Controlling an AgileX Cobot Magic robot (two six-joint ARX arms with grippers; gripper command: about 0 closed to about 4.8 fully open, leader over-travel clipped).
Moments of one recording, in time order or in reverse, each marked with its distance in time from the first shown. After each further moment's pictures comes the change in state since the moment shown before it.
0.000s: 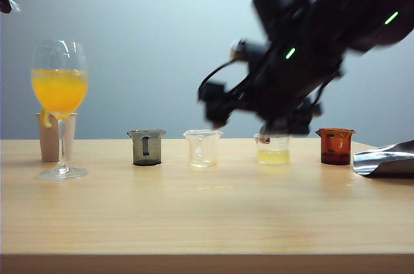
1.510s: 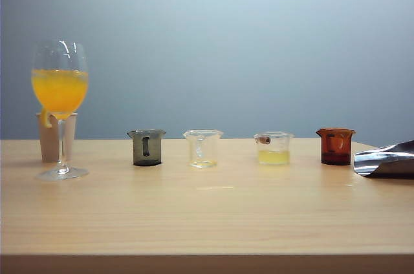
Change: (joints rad) left arm 0.002 -0.500 -0.327 0.140 -0.004 0.000; right arm -0.541 -1.653 -0.441 -1.013 -0.202 -0.120
